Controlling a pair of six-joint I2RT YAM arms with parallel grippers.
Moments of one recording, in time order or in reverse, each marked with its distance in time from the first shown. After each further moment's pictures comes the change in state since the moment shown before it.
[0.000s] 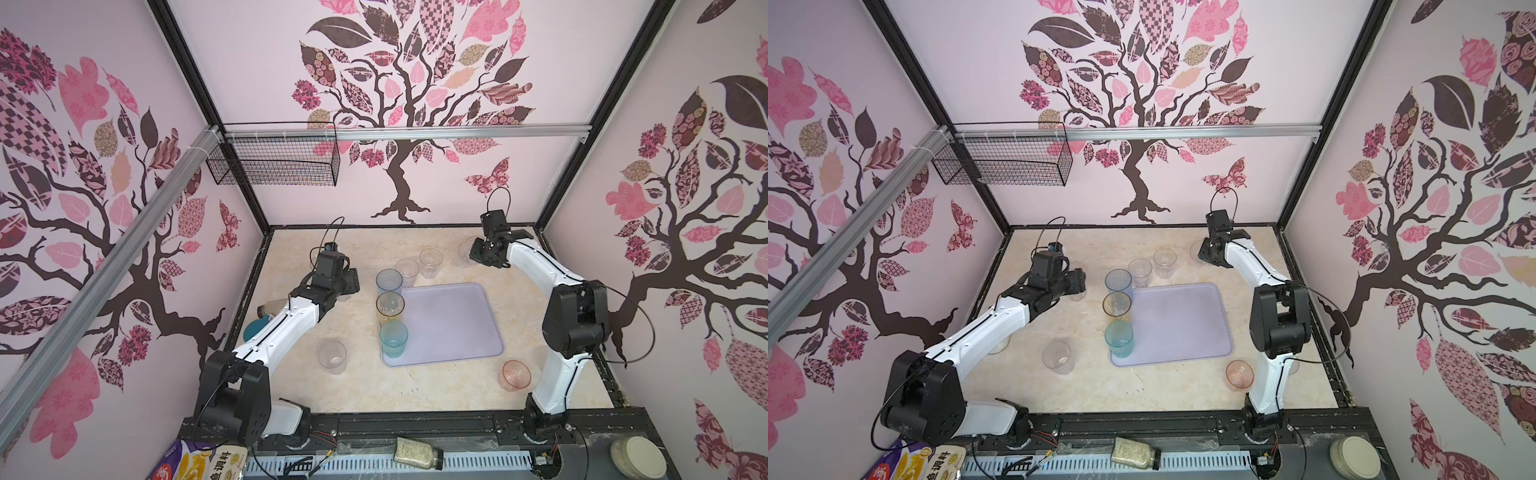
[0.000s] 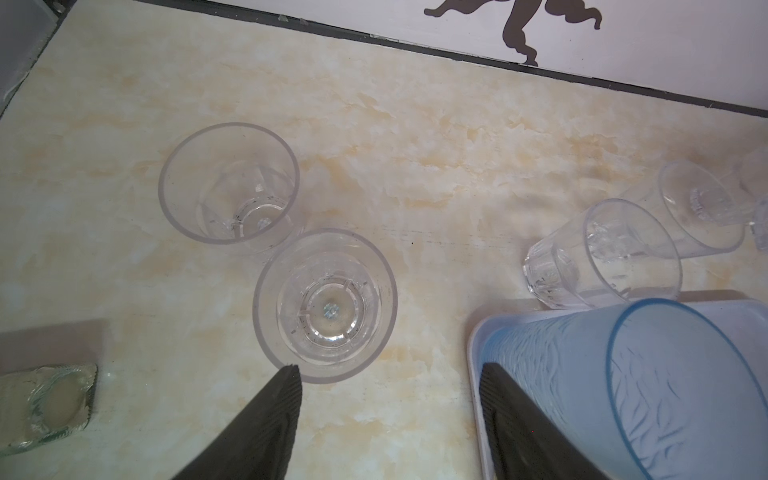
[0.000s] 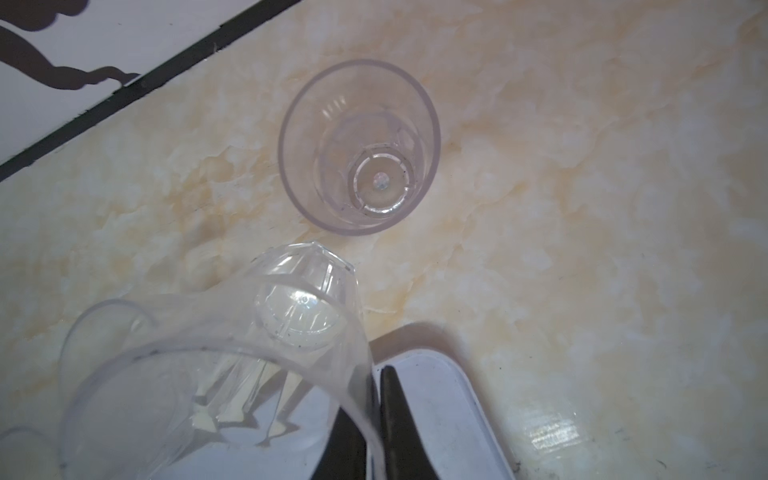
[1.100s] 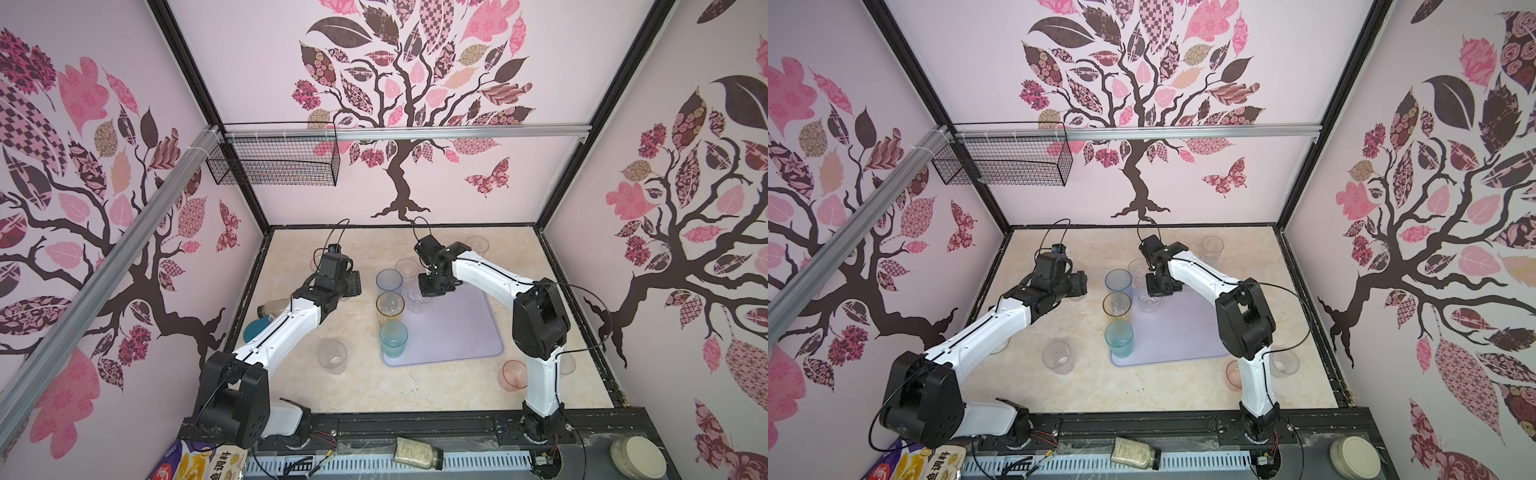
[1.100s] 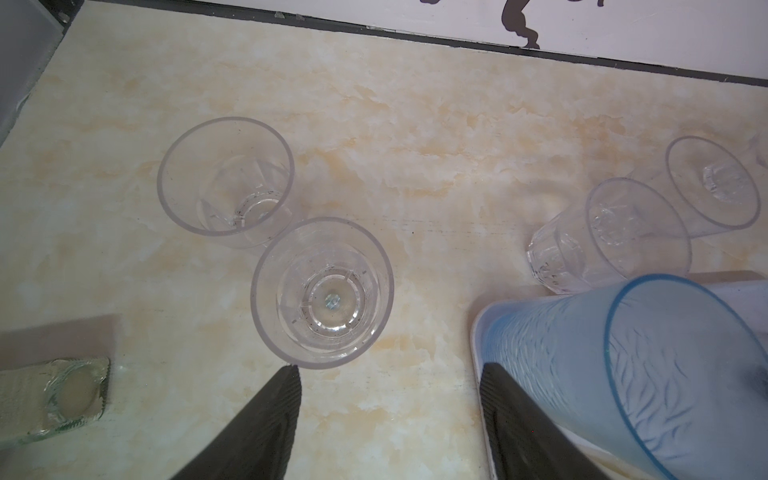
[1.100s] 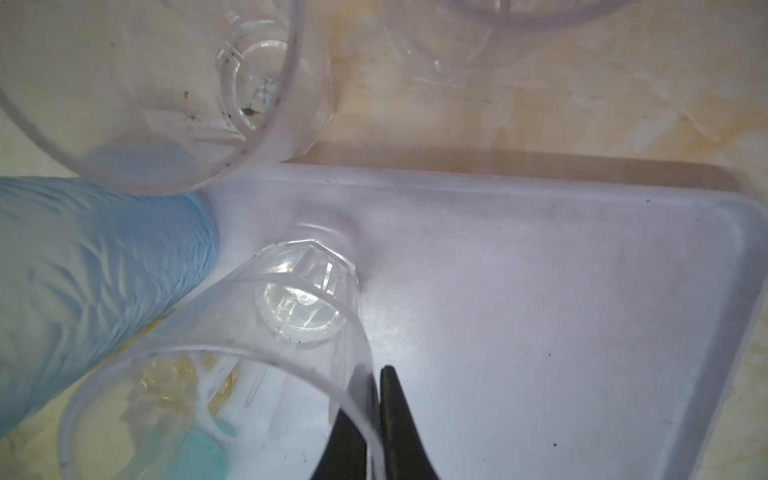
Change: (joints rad) left arm -0.029 -0.006 -0.002 -0.025 -0.031 0.022; right arm 0.388 0.167 0.102 -0.256 -0.052 -0.114
